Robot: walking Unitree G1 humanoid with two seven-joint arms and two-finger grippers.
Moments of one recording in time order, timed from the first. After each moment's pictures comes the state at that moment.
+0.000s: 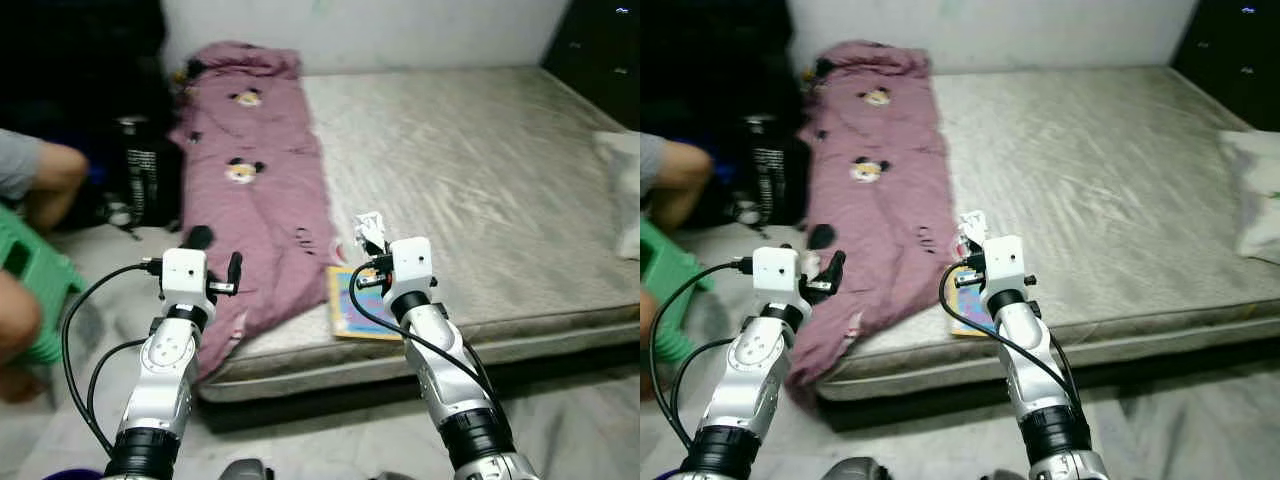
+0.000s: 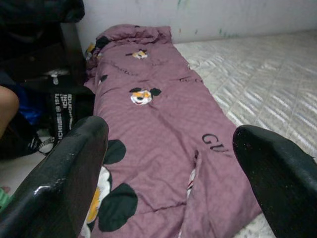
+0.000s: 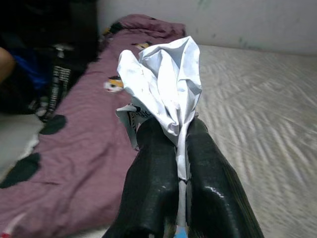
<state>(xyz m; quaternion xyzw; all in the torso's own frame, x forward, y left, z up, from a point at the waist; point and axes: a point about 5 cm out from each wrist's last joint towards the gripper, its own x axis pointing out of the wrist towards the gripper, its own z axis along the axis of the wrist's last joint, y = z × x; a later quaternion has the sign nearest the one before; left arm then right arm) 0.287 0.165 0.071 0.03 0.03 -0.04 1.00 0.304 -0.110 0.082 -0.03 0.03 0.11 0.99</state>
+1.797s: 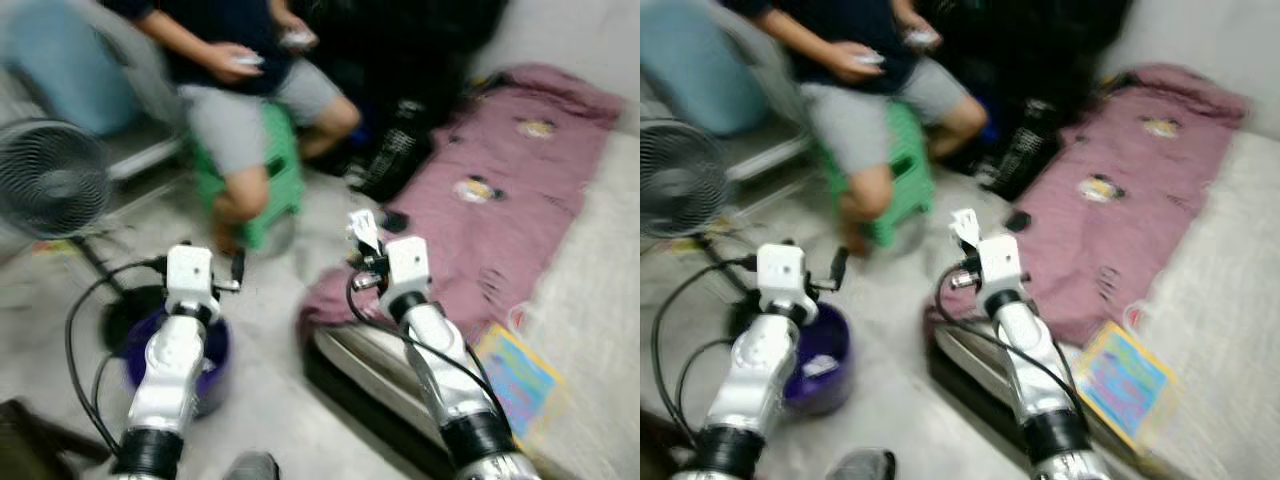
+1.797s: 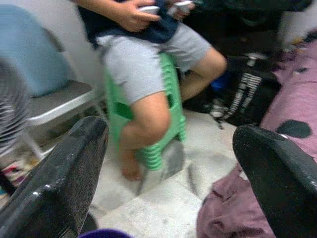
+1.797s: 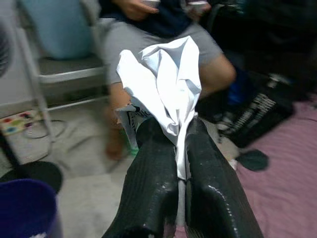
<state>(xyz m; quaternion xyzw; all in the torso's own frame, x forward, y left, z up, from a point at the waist) 0.289 0.156 0.074 0.03 0.02 -0.04 1.00 0.302 -0.112 0.083 -0.04 0.02 0.14 0.99</state>
